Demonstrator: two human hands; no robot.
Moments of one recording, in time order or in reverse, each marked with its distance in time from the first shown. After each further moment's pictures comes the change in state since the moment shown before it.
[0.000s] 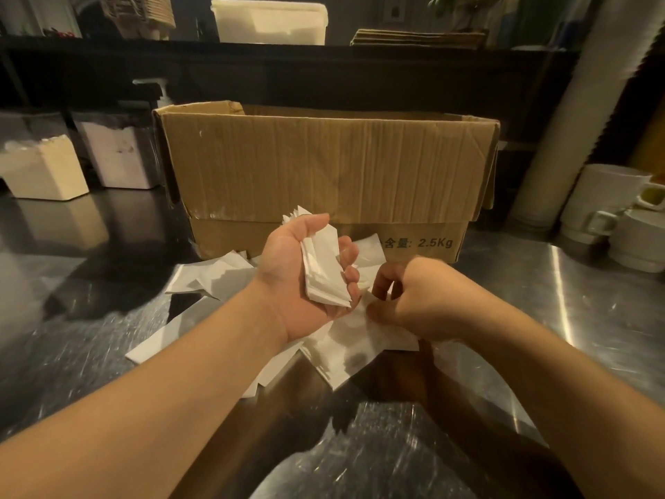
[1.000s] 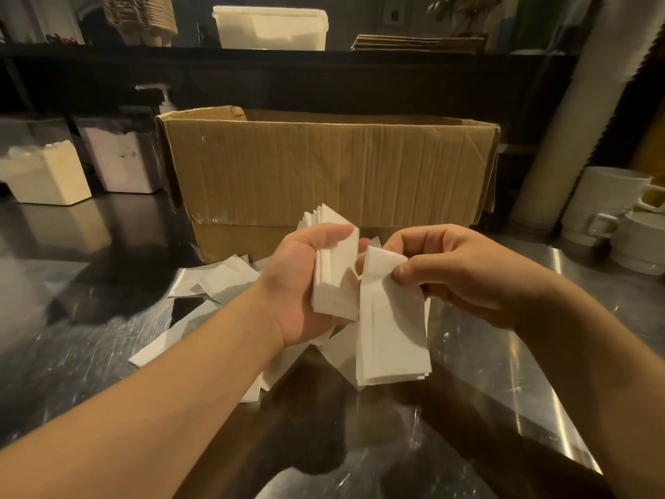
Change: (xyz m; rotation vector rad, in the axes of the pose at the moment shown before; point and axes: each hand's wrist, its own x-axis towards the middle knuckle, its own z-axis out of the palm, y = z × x) left_hand 0.001 0.001 -0.004 0.159 -0.154 -0.058; right_hand -0.017 0.018 -0.034 0.697 -0.164 -0.354
